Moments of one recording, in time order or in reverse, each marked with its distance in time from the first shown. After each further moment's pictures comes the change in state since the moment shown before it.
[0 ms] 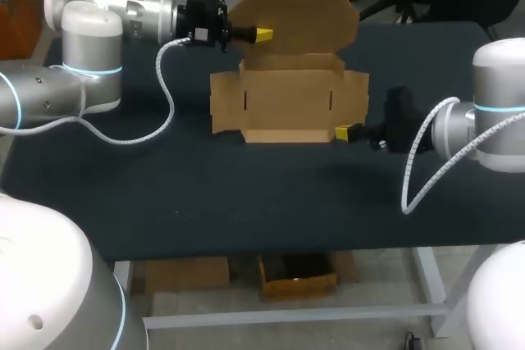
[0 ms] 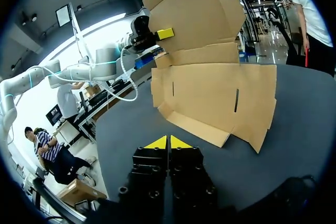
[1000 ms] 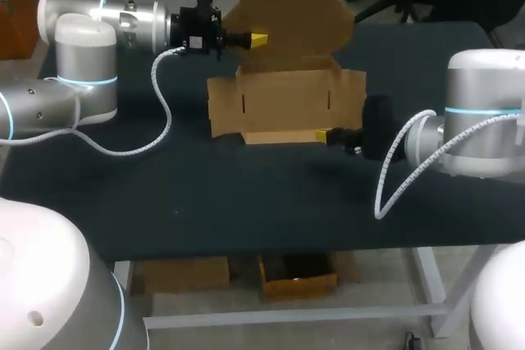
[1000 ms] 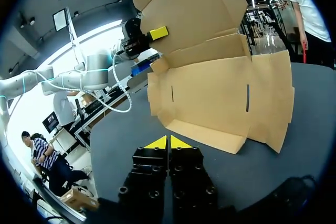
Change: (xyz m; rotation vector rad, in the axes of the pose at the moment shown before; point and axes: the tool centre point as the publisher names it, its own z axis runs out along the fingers) left arm 0.011 0.005 -0.008 0.032 -0.016 0.008; right arm 0.006 -0.003 0.041 -0.070 -0.024 0.025
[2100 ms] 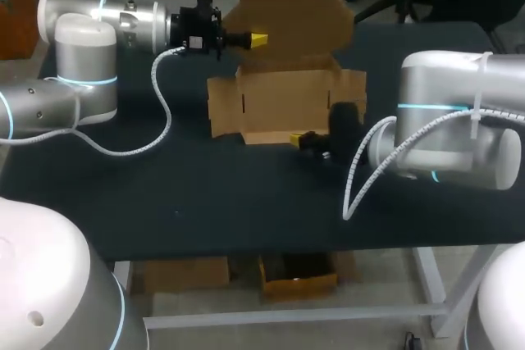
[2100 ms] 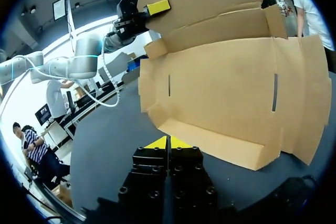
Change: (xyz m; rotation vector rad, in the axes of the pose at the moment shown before) left arm 0.000 0.000 0.000 0.000 0.000 0.000; right arm -0.012 -0.016 0.069 0.010 -0.049 -0.065
